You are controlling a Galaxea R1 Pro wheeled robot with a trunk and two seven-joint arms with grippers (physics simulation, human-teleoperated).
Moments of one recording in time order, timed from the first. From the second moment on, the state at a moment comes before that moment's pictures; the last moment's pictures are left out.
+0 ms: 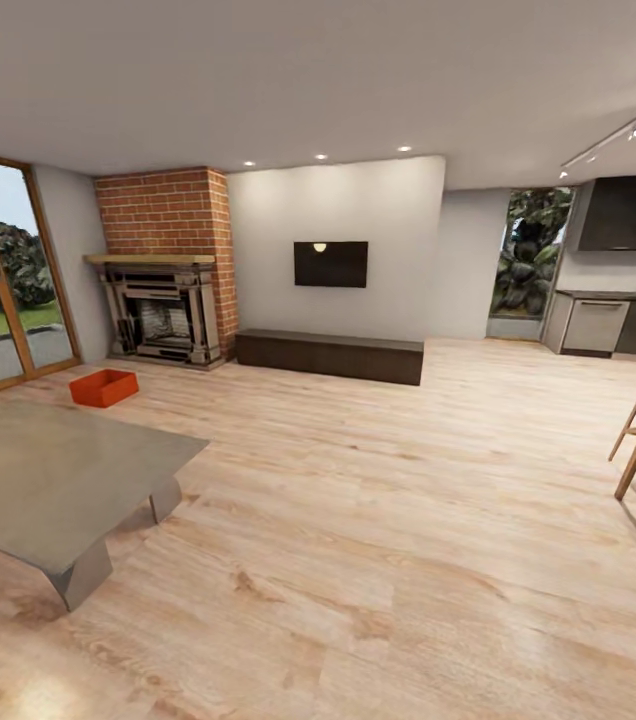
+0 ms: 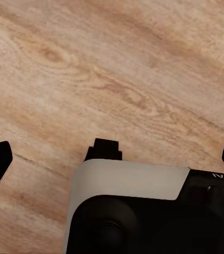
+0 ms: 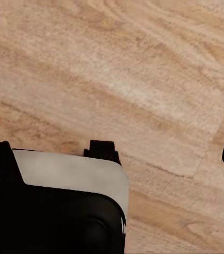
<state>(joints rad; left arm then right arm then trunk) -0.23 0.02 -0.07 0.00 0.22 0.00 0.03 -0.21 0.00 0.59 0.03 -0.47 -0.07 -0.05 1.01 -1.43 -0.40</state>
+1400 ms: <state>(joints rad) -0.23 0.02 -0.07 0.00 0.22 0.00 0.03 -0.21 0.00 0.59 0.03 -0.47 -0.07 -0.05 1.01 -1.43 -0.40</state>
